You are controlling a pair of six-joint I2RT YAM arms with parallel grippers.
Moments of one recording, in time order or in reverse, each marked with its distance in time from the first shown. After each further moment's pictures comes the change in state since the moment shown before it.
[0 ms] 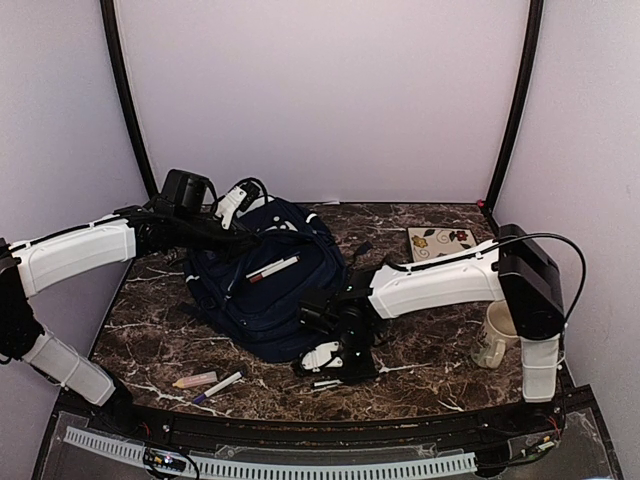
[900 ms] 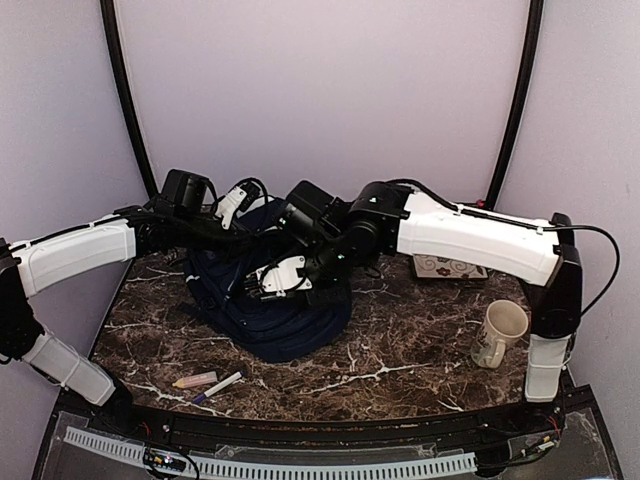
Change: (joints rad) left arm 0.000 0.000 0.000 -0.001 0.003 0.001; right arm -0.006 -0.079 0.485 -0.074 0.154 -0.236
